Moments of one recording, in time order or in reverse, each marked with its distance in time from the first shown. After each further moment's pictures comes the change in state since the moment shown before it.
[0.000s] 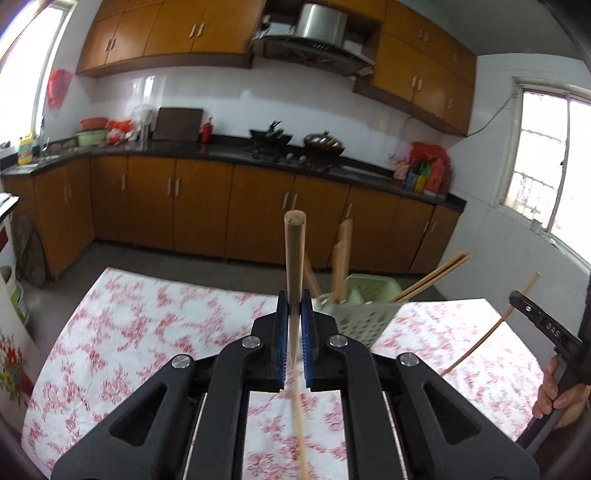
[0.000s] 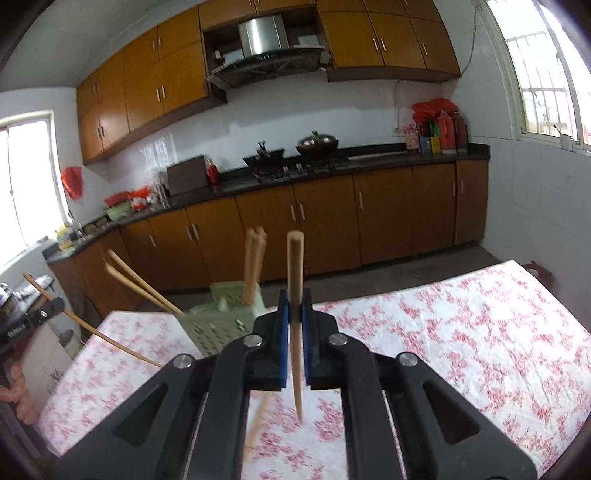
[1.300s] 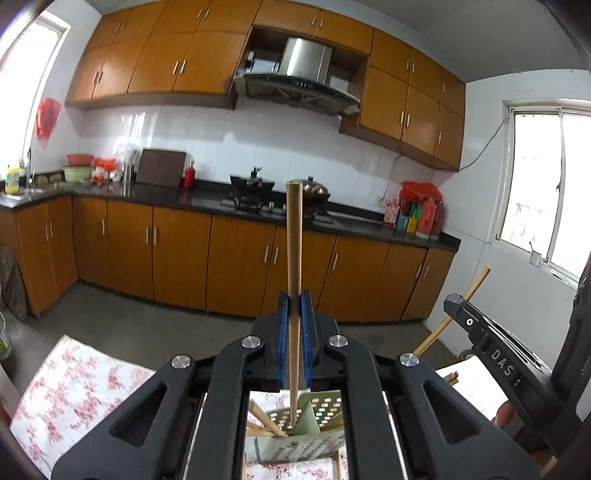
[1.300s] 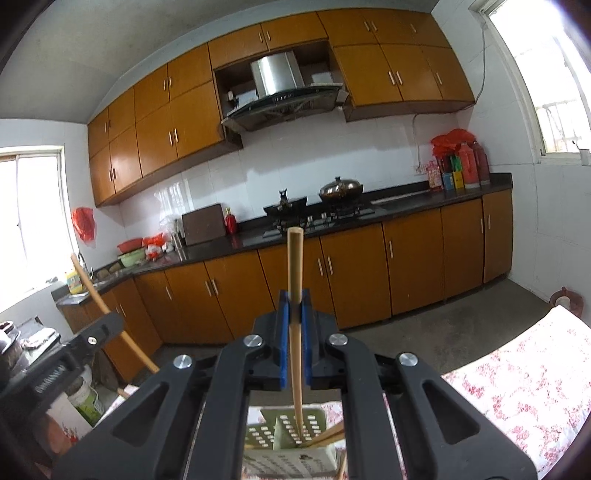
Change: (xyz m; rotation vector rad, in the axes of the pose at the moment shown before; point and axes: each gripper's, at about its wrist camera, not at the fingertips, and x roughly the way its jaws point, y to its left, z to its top) left arm 0.084 -0.057 0.067 -0.001 -0.153 -0.023; right arm 0.101 0.061 0.080 0.025 -0.161 0.057
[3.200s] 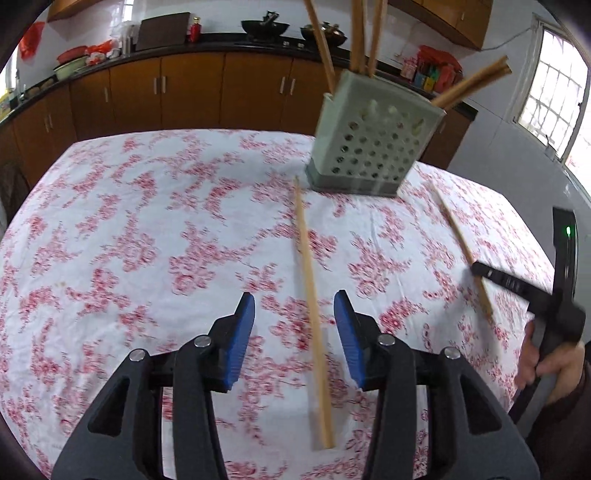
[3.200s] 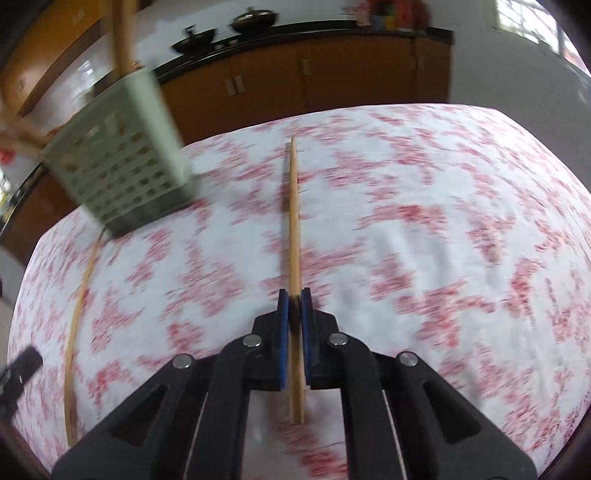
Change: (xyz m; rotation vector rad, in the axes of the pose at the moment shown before) left arm -0.036 0.060 -0.221 0.018 0.567 0.020; right arm -0.021 -0.108 -0.241 0.125 0.609 -0.307
